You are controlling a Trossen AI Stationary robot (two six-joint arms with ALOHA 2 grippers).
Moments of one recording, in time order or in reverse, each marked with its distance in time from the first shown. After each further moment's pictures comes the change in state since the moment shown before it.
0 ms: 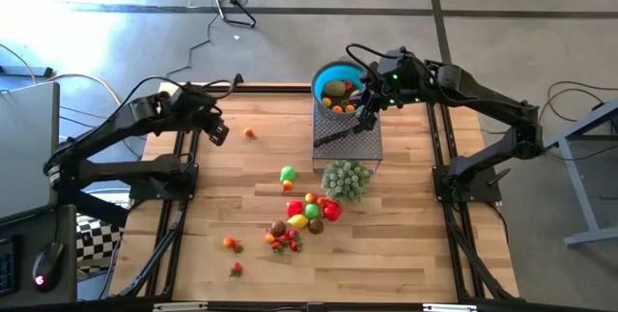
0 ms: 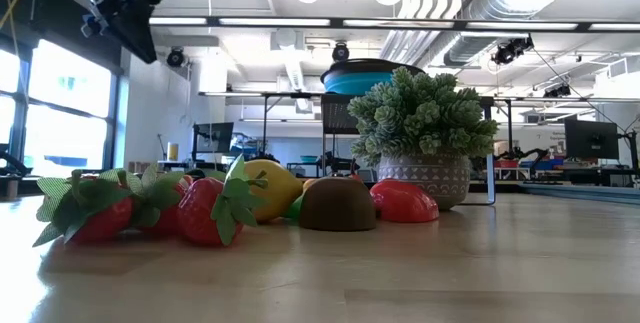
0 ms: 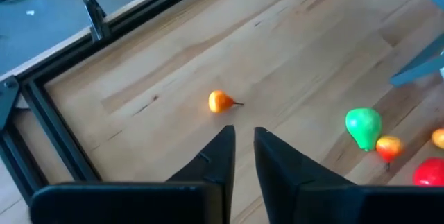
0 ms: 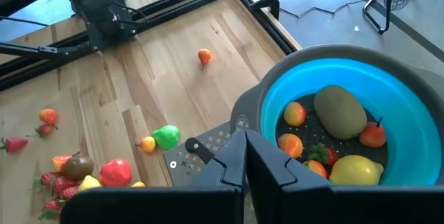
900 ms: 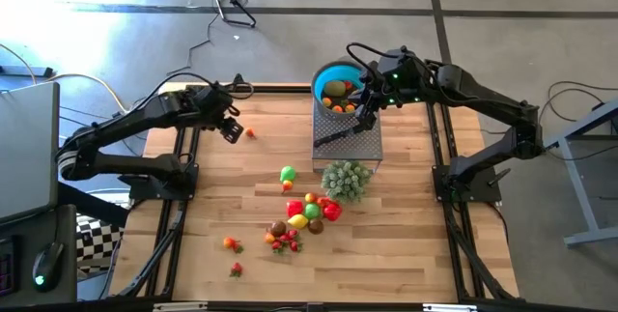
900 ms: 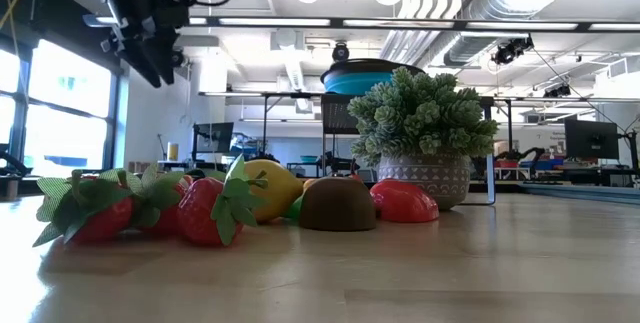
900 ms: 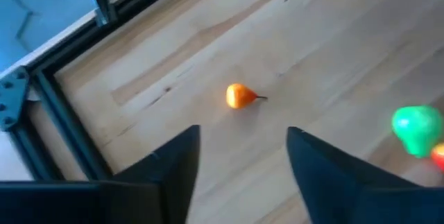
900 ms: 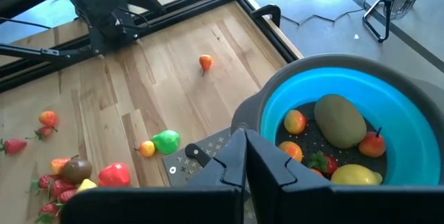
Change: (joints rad) left arm 0.001 0.202 0.001 0.040 -0.068 0.000; right arm 0.000 0.000 0.000 0.022 -0.003 -0.016
